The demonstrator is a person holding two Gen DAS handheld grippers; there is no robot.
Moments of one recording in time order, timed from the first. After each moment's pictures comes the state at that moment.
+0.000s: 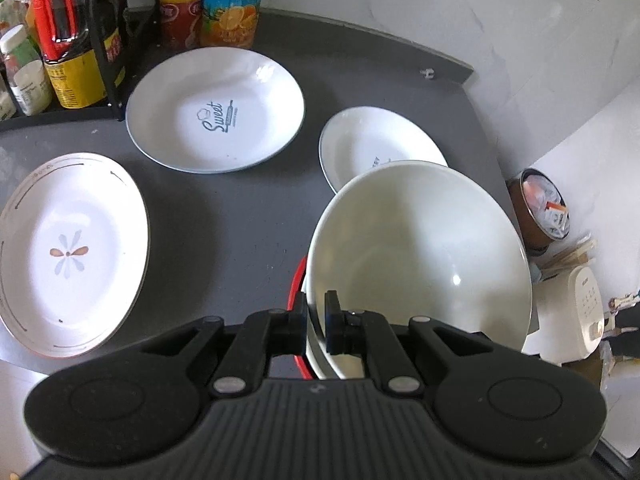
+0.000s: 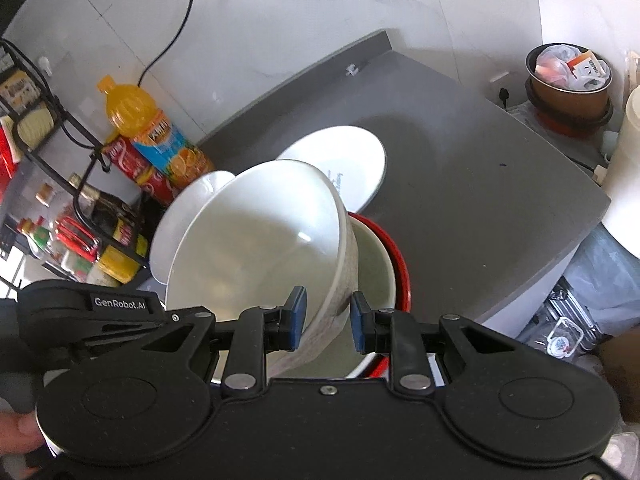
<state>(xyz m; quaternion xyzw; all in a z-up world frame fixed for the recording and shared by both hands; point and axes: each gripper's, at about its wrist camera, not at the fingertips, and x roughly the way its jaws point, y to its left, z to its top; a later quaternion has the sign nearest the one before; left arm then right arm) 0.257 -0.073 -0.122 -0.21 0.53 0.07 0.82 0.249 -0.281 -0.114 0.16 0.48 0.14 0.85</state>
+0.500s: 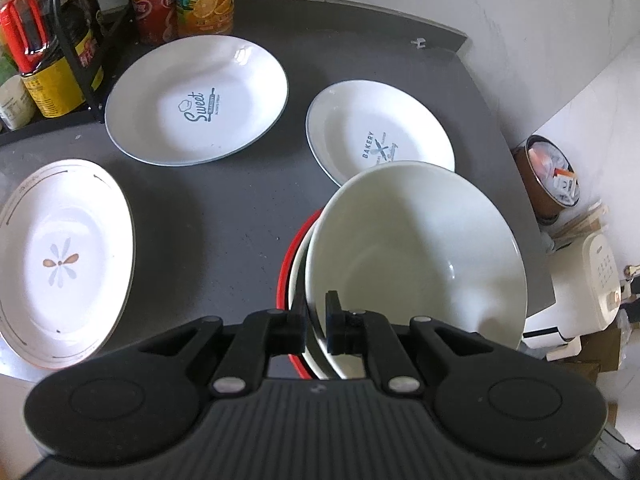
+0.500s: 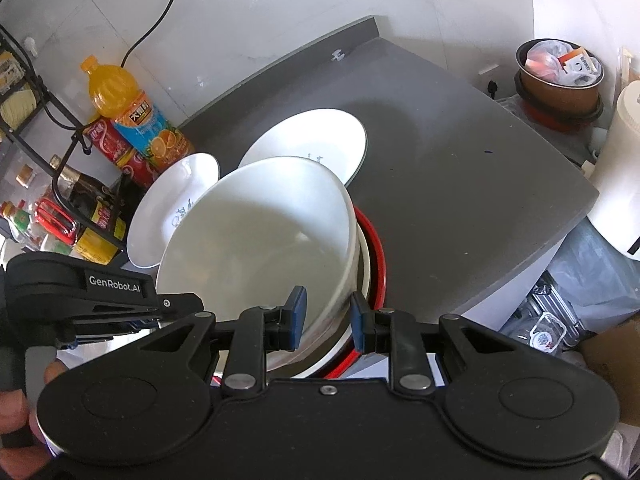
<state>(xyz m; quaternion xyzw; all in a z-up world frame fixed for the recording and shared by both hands) 0.268 -0.089 -0.132 -0.17 0.56 0.06 0.81 0.250 -0.280 -0.124 0.14 0.49 0.12 0.85</state>
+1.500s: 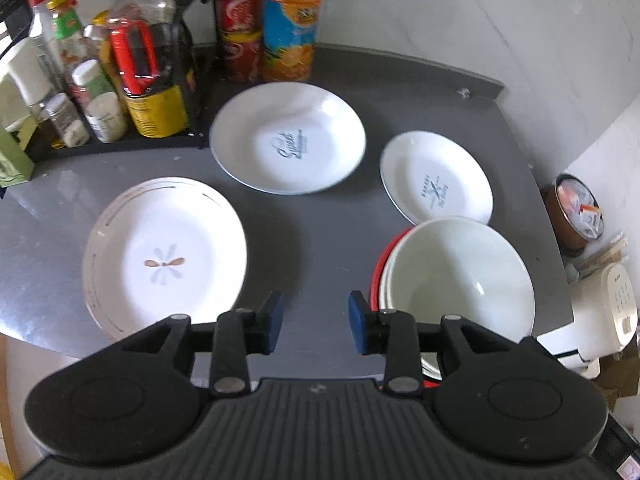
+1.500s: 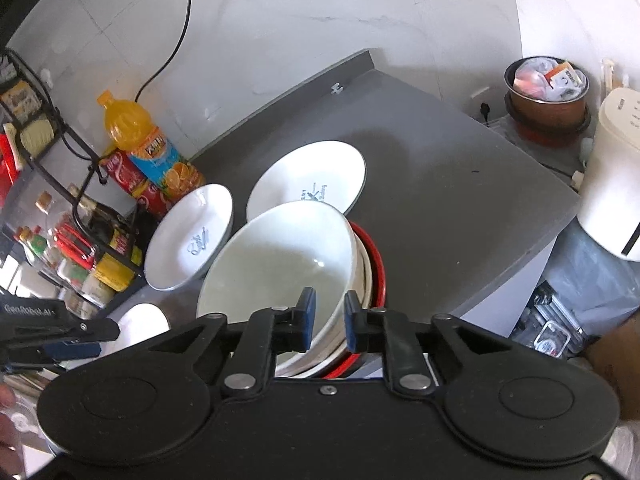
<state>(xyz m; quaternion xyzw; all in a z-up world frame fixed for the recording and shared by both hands) 0.218 -0.039 -0.067 -0.16 0.53 0.14 0.82 0.226 -0.297 -0.093 0.19 0.45 0.12 0.87</state>
